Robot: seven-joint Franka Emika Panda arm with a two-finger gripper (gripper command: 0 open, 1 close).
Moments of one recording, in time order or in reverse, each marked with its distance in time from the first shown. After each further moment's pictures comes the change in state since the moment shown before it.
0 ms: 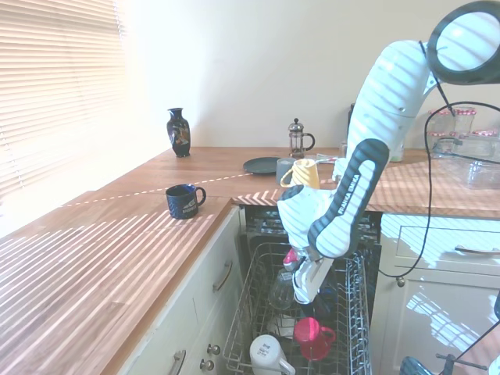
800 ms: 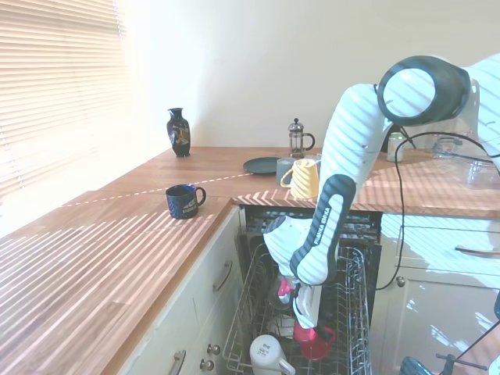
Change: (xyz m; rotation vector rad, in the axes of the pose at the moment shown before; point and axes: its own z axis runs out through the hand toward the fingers) arm 0.010 -0.041 0.068 -0.069 -0.092 -0.263
